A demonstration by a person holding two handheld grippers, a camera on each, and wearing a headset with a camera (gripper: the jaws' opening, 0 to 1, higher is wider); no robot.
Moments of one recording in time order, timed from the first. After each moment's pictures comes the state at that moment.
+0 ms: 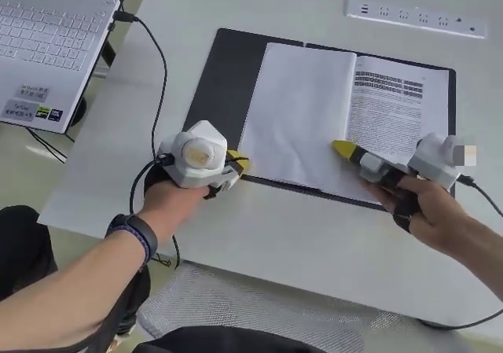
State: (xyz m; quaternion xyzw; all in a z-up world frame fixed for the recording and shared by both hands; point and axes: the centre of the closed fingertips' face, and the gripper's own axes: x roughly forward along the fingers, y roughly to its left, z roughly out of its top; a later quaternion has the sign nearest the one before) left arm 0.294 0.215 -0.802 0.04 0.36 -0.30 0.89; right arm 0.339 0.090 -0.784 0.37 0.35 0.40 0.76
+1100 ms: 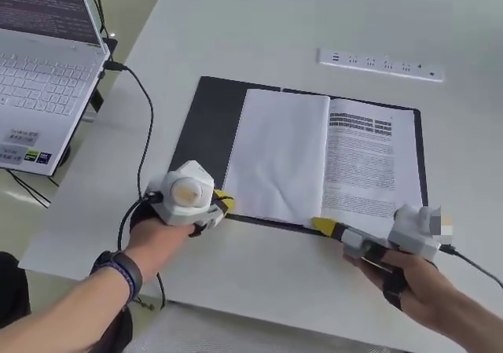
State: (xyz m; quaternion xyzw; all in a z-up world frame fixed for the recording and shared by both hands) left arm 0.299 0.217 -0.820 0.06 0.36 -0.31 0.88; right arm 0.282 0.074 -0.800 0.35 0.39 0.40 0.75
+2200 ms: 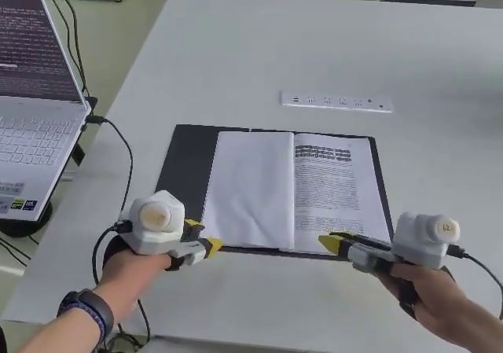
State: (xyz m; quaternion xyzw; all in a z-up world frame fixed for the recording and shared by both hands) left arm 0.273 0.206 -0.776 0.04 0.37 -0.32 0.87; right arm 0.282 -0.003 -0.772 0.18 0.34 0.38 0.84
